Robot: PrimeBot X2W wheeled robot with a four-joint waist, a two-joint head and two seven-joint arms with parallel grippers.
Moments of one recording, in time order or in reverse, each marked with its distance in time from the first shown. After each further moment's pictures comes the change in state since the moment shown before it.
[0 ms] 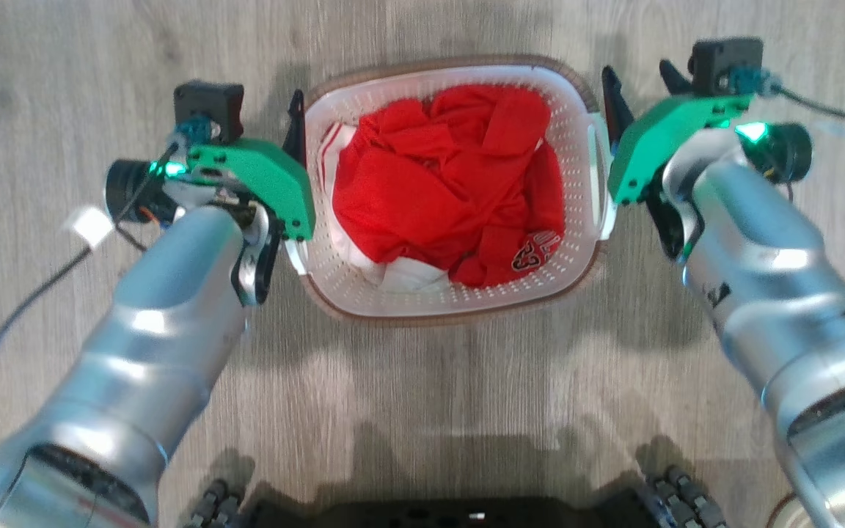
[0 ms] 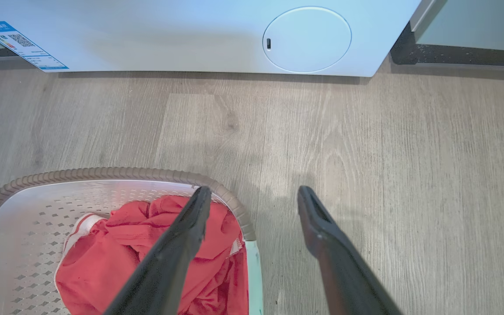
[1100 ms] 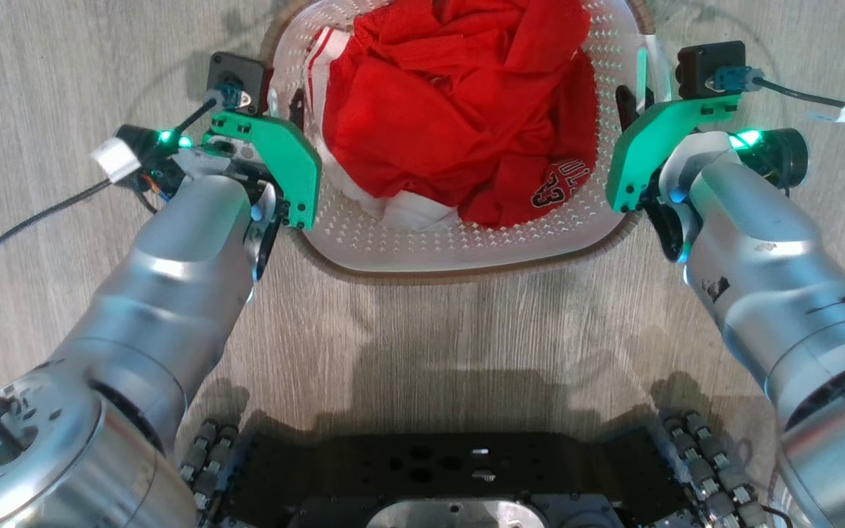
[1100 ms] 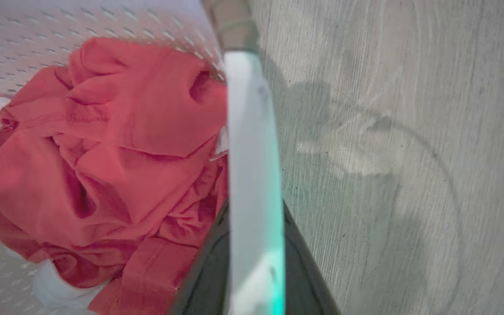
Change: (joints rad) left arm -0.161 -0.091 -0.297 0.302 -0.158 -0.088 0.013; right arm -0.029 0.000 0.177 0.072 0.148 0.000 0.055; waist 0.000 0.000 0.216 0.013
